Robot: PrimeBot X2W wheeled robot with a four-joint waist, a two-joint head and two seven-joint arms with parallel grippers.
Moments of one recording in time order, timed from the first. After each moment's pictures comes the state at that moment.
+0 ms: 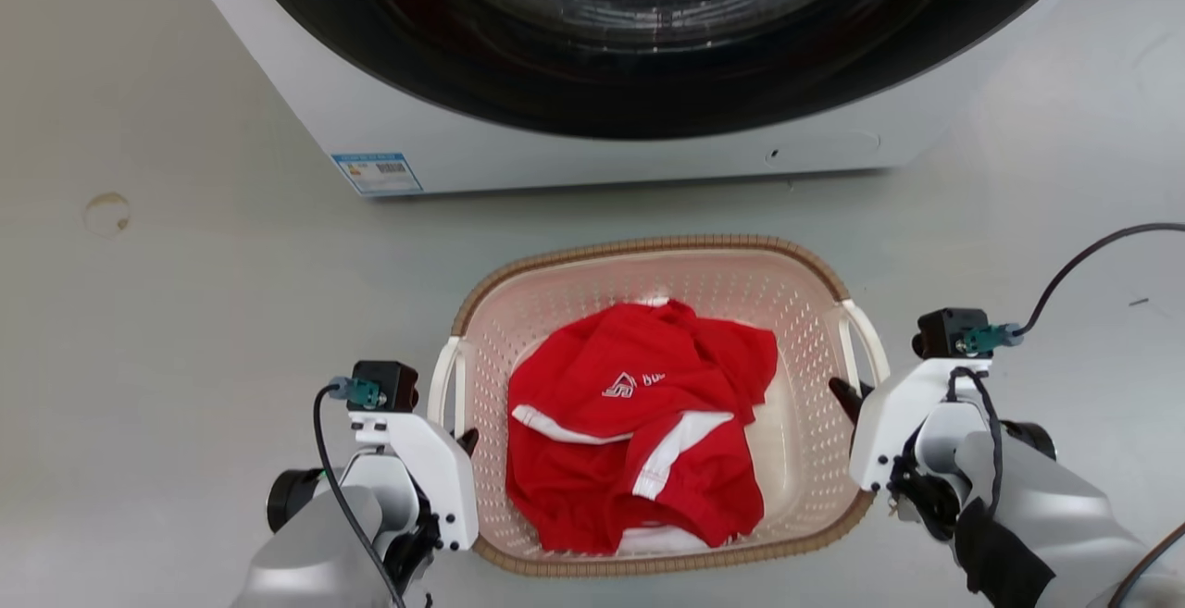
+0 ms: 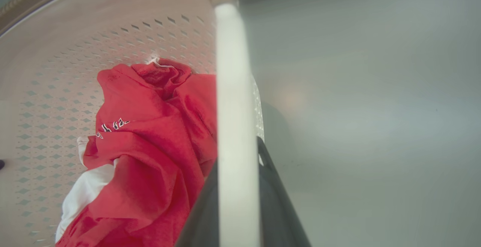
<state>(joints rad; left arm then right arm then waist) -0.69 0.08 -0.93 1.24 -1.02 -0.15 0.04 -0.72 0.06 1.29 1.21 1.44 0.14 -0.02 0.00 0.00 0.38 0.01</state>
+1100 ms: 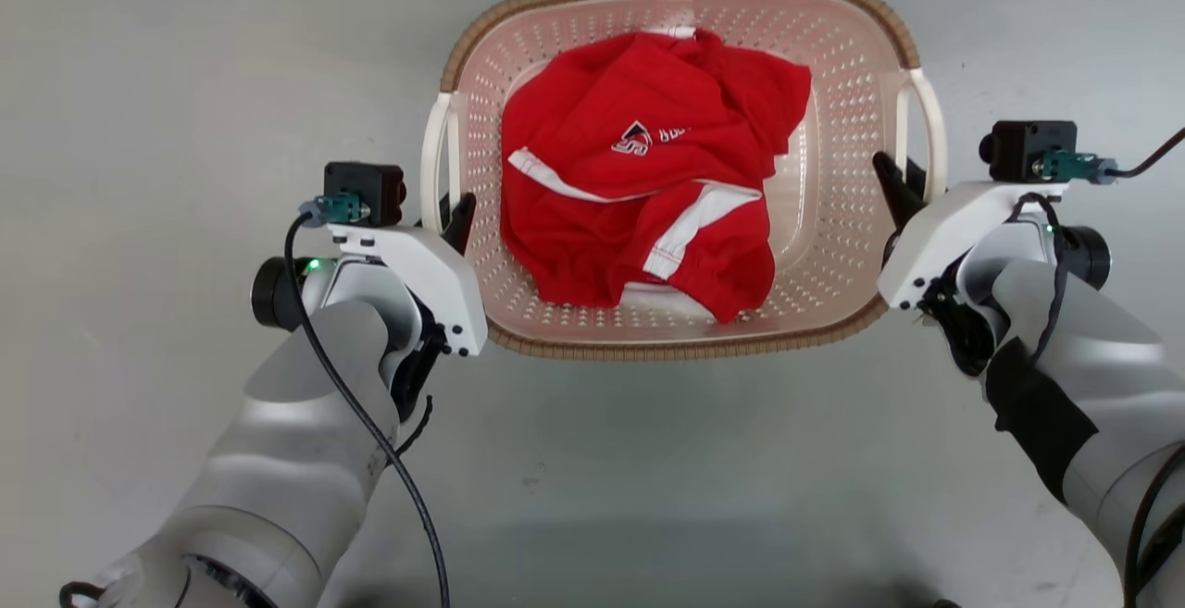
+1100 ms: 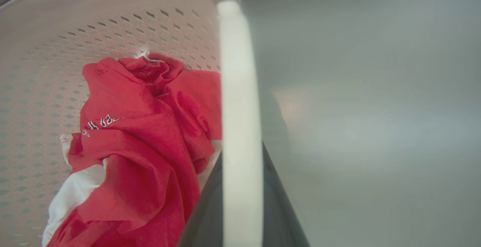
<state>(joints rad) -1.00 0.05 -0.93 1.26 -0.99 -0.13 -0.19 -0.99 0.03 1.27 1.20 1.40 0.14 -0.23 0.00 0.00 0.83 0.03</state>
